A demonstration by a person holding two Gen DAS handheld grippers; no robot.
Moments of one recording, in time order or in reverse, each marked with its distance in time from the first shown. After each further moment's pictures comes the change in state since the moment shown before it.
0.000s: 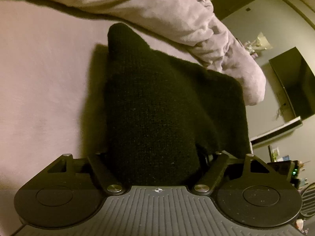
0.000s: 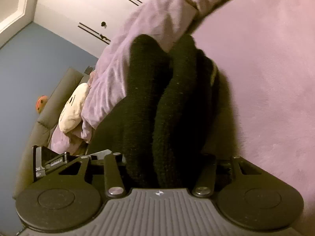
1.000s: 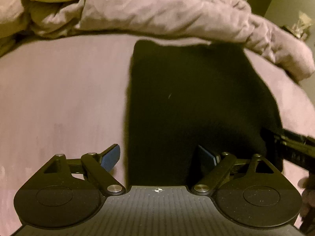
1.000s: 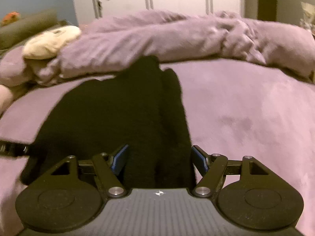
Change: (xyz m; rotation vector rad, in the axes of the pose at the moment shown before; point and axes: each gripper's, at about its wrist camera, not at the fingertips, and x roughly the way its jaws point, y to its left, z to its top) left arm -0.138 0.006 -0.113 0.170 -0.123 0.567; right arm 0.030 0.157 -0.128 -0.518 -0.053 -0.622
